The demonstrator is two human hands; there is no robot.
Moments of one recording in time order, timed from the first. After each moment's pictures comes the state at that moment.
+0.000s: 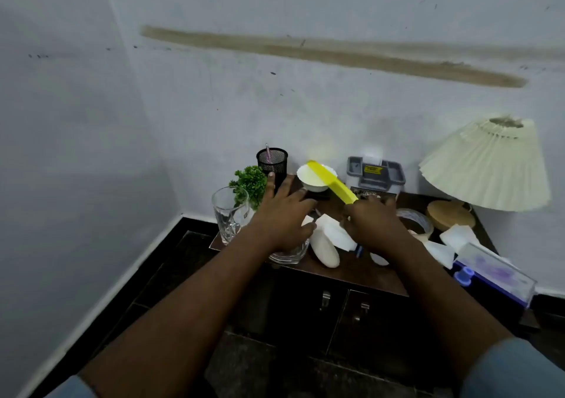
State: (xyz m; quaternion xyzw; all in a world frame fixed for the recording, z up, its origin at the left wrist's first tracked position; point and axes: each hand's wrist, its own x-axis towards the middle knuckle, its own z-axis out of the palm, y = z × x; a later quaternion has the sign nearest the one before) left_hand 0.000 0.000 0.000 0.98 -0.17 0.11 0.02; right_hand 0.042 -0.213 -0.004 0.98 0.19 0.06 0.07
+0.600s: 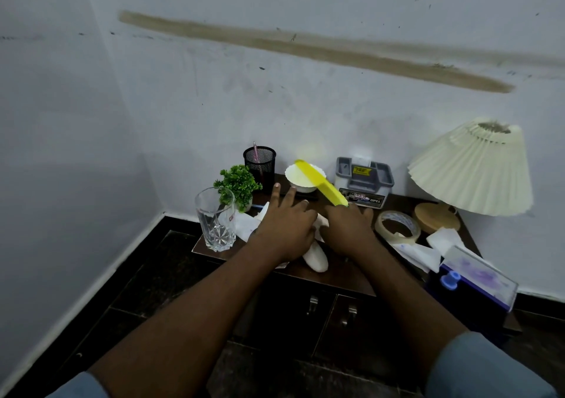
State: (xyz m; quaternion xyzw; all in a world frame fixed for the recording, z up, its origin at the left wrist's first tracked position) left_hand 0.015 -0.028 -0.025 0.97 -0.18 0.13 -0.03; right_hand 0.051 -0.188 -0.028 0.99 0.13 0.03 -0.04
